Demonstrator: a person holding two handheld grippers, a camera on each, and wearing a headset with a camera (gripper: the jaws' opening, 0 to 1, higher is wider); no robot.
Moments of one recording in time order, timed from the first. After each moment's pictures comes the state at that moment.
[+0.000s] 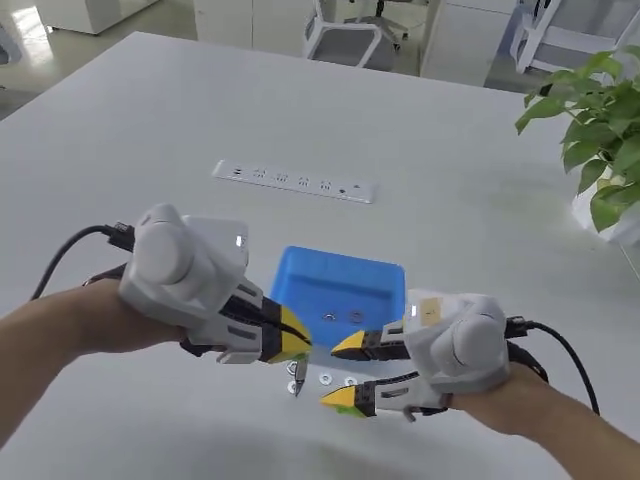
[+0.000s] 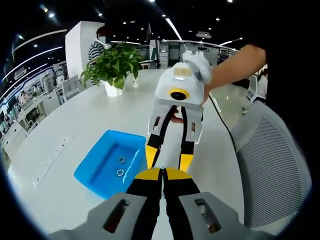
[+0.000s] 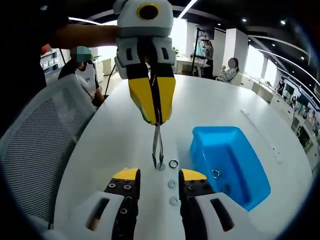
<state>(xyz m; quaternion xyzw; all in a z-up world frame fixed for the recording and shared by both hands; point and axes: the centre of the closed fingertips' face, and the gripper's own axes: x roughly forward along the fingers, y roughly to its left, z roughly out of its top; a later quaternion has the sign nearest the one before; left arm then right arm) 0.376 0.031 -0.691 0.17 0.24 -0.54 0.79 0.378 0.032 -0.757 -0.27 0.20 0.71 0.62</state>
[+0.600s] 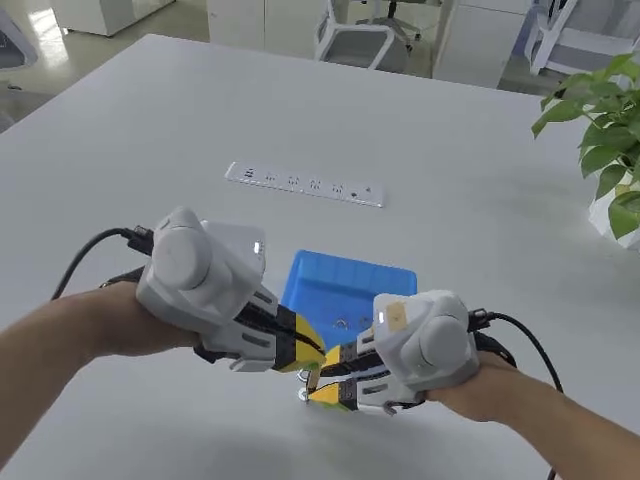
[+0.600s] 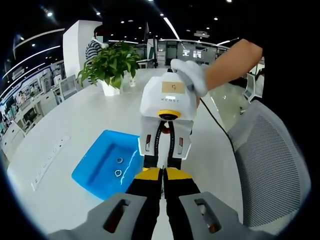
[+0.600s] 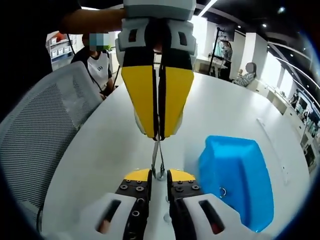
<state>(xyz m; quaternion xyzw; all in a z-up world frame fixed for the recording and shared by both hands) 0.377 0.029 -0.693 0.17 0.24 -0.55 0.78 0.373 0.058 -0.773 -0.31 0.18 0.75 0.56</state>
